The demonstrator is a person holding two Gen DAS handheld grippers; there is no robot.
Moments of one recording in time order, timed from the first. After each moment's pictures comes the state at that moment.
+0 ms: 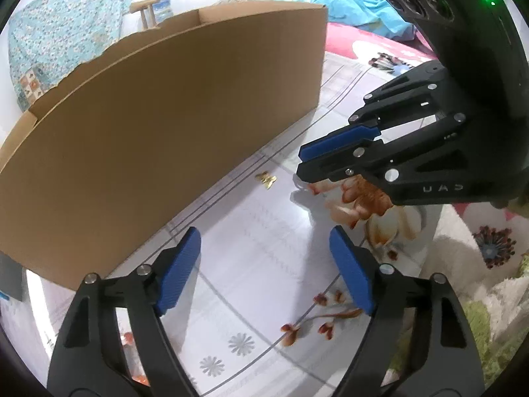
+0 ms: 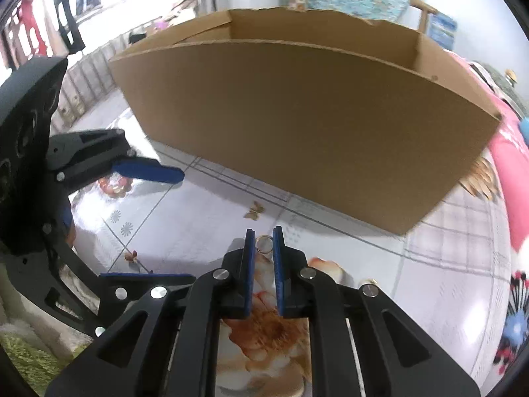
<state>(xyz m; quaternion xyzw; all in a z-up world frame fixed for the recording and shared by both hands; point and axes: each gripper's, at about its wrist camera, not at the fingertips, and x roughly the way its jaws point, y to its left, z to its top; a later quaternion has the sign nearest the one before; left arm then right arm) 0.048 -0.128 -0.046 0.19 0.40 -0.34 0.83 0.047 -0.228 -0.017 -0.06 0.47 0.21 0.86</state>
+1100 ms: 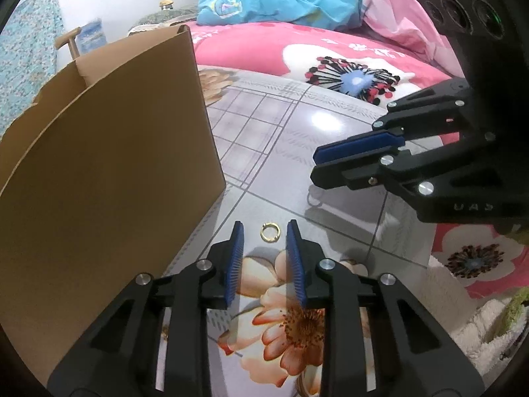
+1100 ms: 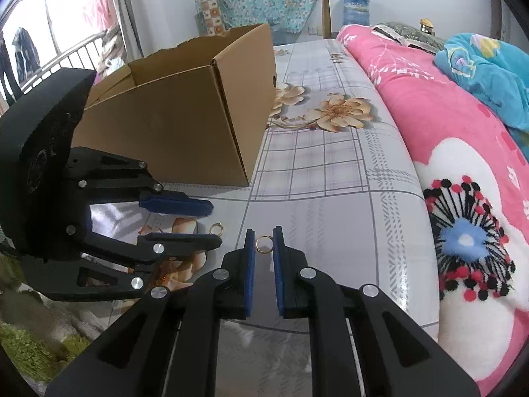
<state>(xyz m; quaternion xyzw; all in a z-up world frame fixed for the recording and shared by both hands) 0.080 -0.242 -0.050 0.23 0.38 -0.45 0.77 0.018 -0.342 -0.017 0.03 0.44 0.09 0.89</state>
